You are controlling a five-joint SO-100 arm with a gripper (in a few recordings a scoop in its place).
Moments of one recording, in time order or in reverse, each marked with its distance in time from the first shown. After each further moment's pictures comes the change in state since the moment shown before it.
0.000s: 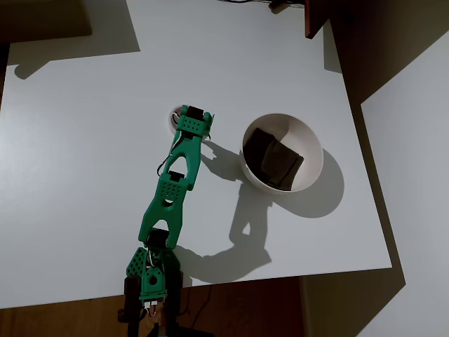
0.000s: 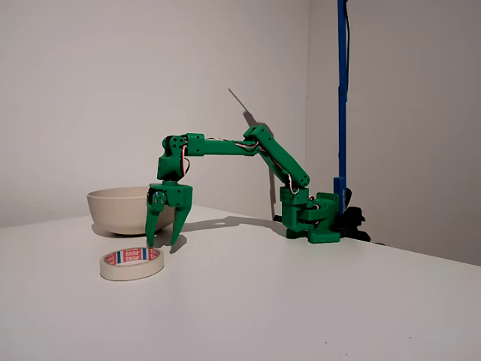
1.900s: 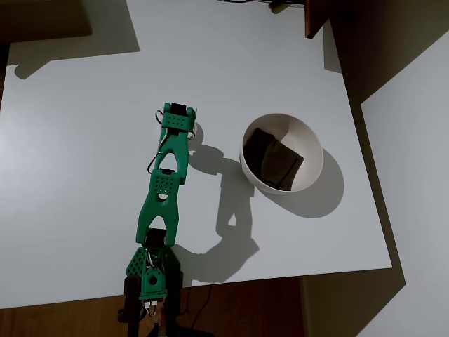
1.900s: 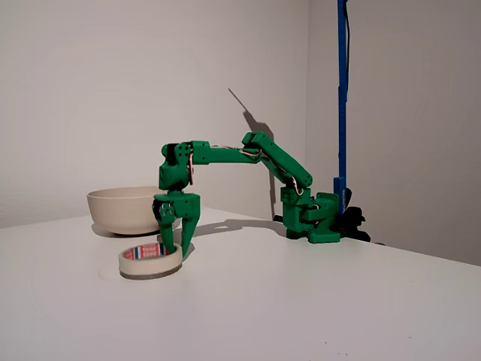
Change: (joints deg) arm -8.2 -4.3 -5.8 4.0 5.4
